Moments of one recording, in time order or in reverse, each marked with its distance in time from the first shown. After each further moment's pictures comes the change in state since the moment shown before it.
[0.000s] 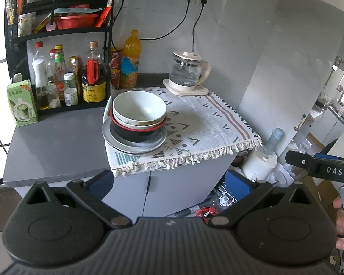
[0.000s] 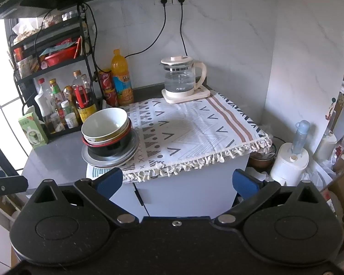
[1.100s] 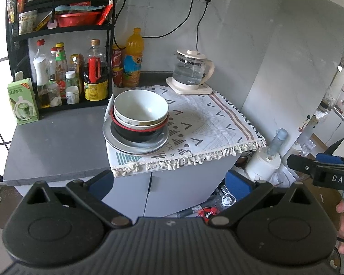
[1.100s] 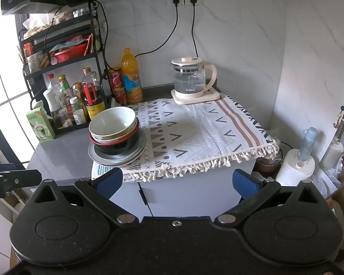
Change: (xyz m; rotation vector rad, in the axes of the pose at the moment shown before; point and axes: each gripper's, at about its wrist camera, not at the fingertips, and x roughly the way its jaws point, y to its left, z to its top) left arm 0.010 -0.001 0.005 -0.015 0.012 0.021; right arm 0.001 0.001 0.005 -0.045 0.008 0.043
